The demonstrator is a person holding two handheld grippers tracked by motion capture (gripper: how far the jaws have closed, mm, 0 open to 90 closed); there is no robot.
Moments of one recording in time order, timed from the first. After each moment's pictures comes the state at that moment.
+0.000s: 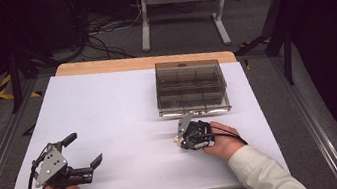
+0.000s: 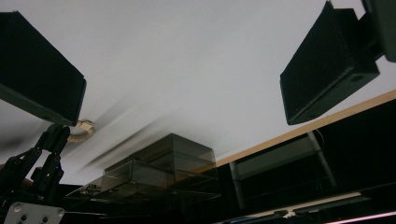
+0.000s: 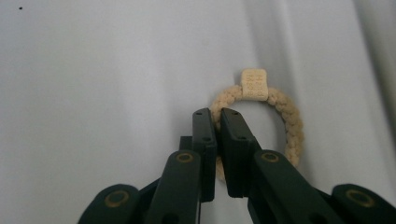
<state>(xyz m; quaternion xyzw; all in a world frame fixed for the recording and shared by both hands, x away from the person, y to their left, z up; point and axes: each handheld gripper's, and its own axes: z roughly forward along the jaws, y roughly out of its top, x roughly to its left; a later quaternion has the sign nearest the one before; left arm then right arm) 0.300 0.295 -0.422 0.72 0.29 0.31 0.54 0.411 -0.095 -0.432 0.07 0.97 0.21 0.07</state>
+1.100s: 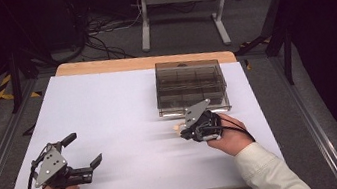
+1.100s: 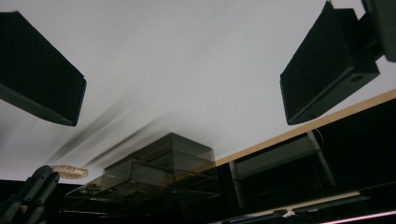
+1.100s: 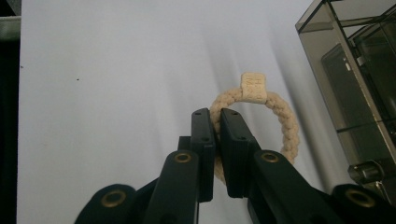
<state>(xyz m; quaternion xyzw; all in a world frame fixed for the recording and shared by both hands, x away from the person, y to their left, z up) 0.299 0.296 -0.421 0.72 0.29 0.31 0.54 0.401 -0.113 -0.378 0.06 0.95 0.29 0.11</state>
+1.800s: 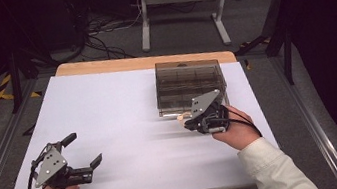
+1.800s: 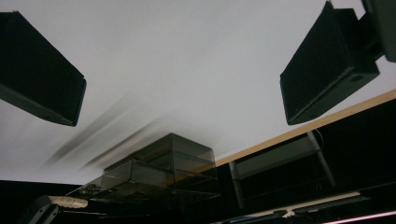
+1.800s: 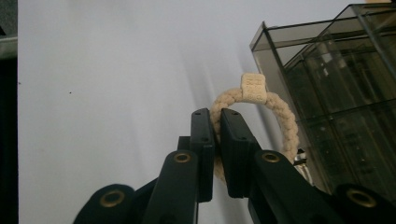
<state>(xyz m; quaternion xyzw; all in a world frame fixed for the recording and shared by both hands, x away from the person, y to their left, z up) 0.299 0.296 -0.422 0.72 0.29 0.31 0.54 0.403 -0.126 -0.348 0.08 0.94 0.31 0.14</state>
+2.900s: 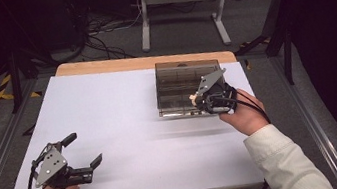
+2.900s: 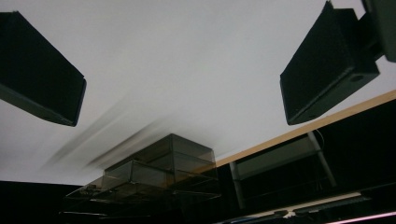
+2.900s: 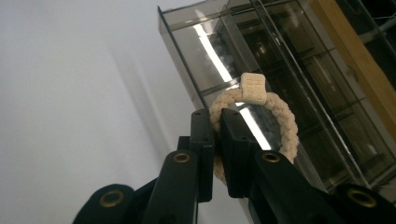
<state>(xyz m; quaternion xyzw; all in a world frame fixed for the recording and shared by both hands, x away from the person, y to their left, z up) 0.300 0.296 -0.422 0.72 0.29 0.31 0.54 0.432 -0.145 -0.316 0.17 0.93 0.26 0.19</state>
